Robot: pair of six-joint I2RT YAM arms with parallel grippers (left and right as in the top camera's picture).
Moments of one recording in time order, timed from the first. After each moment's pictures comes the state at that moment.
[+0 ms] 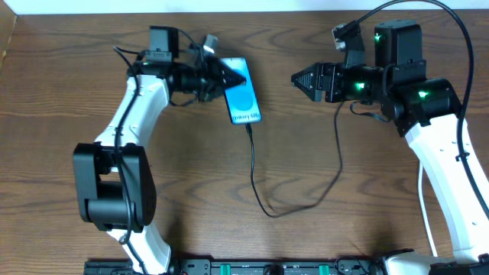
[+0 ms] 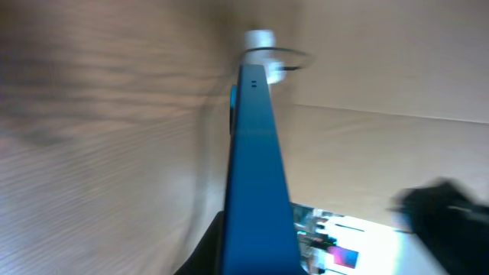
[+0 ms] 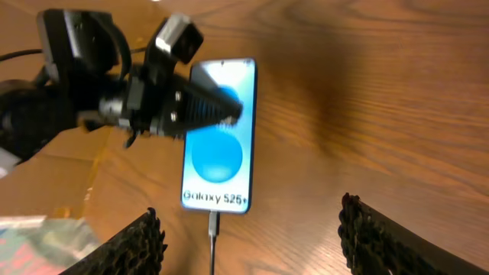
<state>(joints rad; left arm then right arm) -0.08 1.91 1.45 -0.61 1.08 -0.49 0.24 1.48 1.46 -0.73 -0.61 0.32</state>
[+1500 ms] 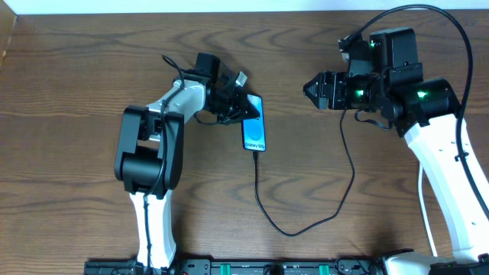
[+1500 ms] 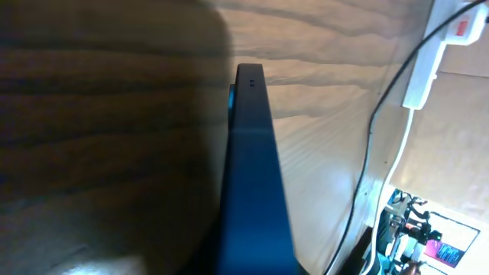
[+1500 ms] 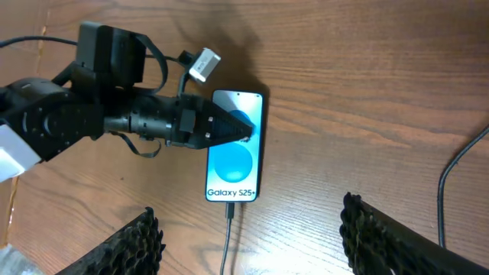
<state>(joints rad) -0.21 2.21 1.45 -0.57 0.85 -0.31 0.24 1.49 1.46 -0.87 -0.40 0.30</state>
